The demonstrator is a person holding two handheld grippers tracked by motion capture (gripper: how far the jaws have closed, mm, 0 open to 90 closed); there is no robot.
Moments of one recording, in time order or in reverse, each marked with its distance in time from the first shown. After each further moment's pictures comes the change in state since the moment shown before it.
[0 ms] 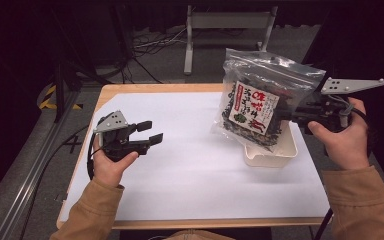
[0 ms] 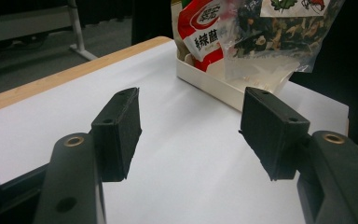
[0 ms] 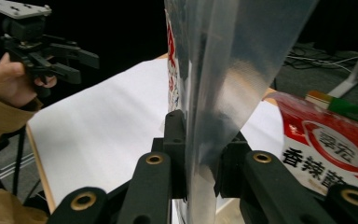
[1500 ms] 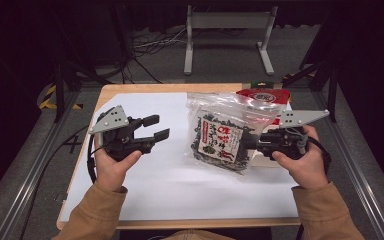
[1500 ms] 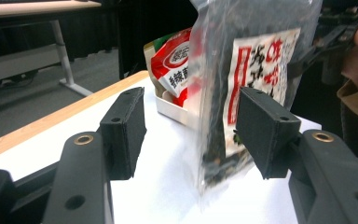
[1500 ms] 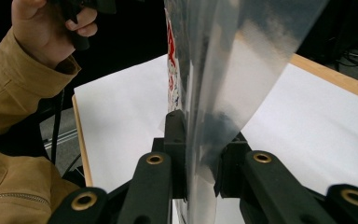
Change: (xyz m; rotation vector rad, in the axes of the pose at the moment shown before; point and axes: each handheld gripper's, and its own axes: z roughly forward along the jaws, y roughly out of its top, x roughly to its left) left arm -0.027 0.028 -0.009 -0.095 -0.049 0.080; right arm 0.041 -0.046 0.063 0.017 0.199 -0.055
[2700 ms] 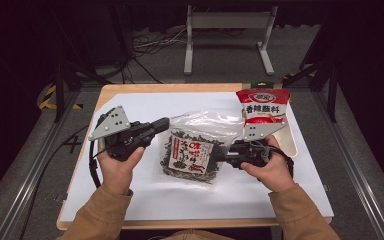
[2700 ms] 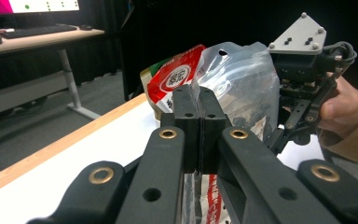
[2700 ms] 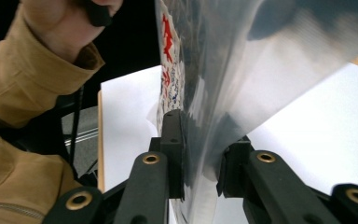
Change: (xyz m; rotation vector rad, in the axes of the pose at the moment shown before) left arm -0.018 0.010 0.000 -0.095 0.007 0.056; right arm 0.012 -0.023 0.077 -0.025 0.164 -0.050
